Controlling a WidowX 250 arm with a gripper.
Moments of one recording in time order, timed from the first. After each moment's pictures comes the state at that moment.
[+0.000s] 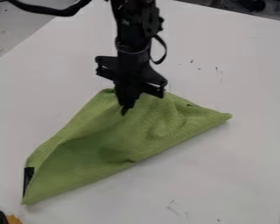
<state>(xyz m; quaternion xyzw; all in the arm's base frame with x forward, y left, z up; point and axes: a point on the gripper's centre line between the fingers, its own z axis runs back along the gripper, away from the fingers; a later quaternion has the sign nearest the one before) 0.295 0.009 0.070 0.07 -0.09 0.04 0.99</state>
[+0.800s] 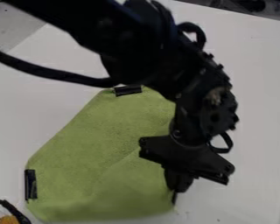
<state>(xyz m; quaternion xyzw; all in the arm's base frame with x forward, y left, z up) 0.217 -0.107 0.042 0.01 -0.09 0.06 0.99</state>
